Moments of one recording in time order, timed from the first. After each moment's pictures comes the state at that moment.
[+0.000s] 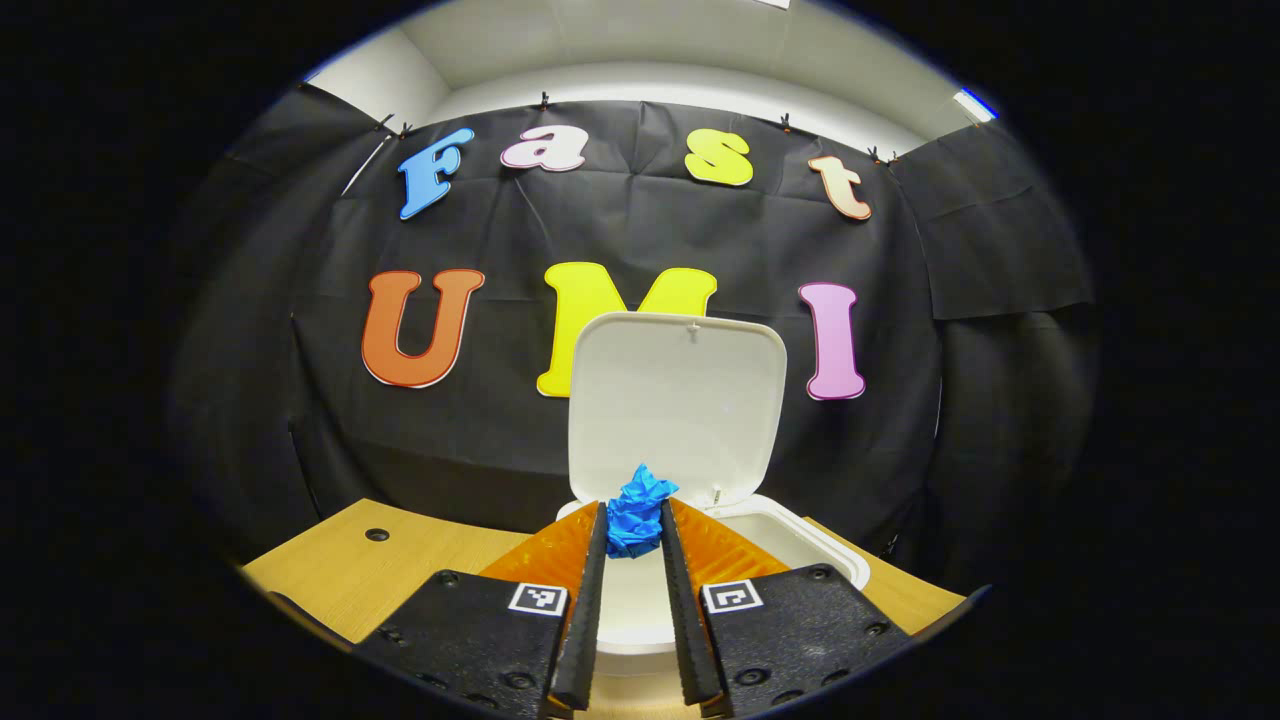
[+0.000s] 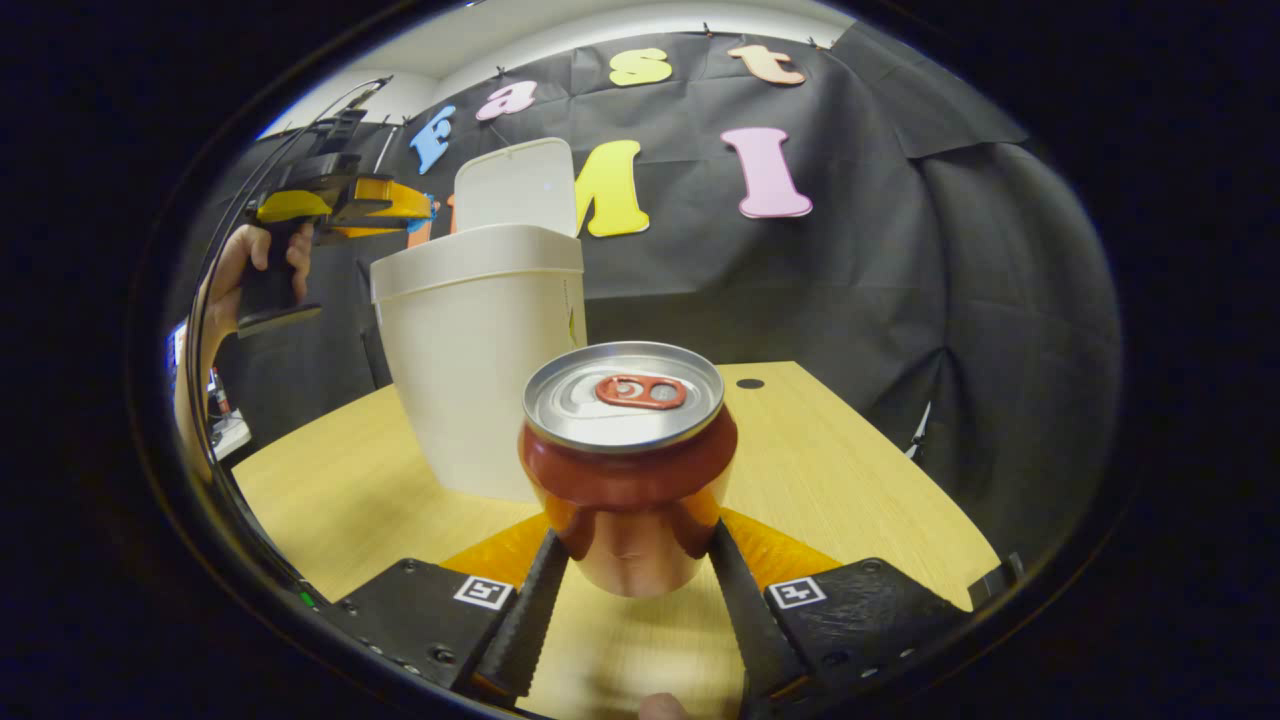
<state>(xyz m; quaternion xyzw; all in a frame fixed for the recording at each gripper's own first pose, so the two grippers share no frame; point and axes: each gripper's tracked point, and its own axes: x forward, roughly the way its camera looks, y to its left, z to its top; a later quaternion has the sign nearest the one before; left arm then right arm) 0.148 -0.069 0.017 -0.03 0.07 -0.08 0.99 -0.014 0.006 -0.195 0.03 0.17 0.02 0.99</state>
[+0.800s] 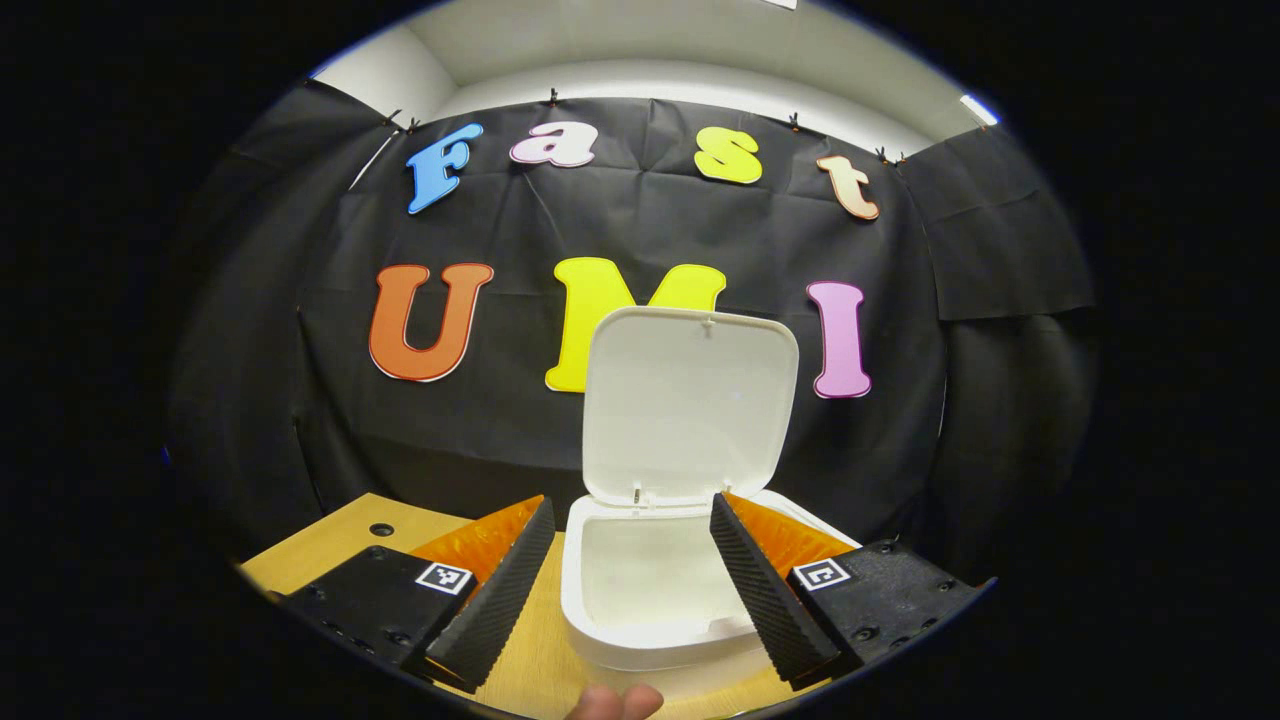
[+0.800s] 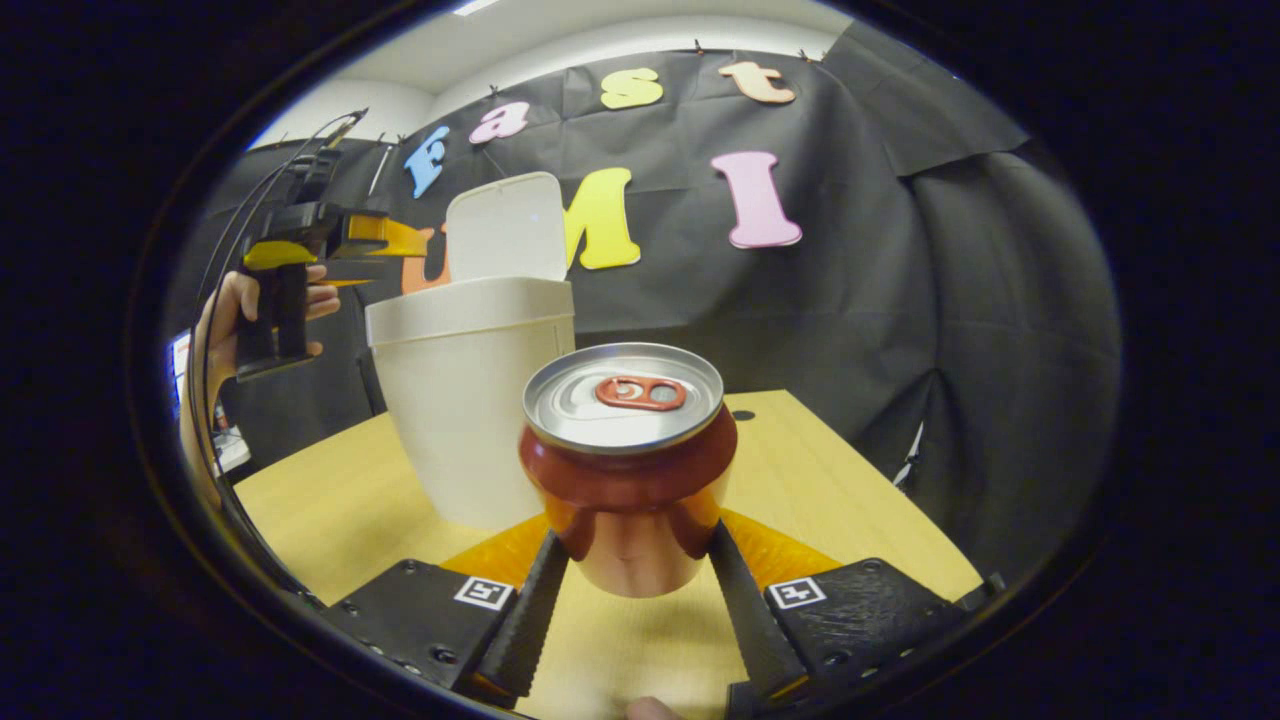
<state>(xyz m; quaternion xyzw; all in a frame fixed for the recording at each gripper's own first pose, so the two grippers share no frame) 0.136 -0.049 0.018 -0.04 0.07 -0.08 0.99 -0.007 0.000 -0.151 0.02 0.12 0.01 0.99</state>
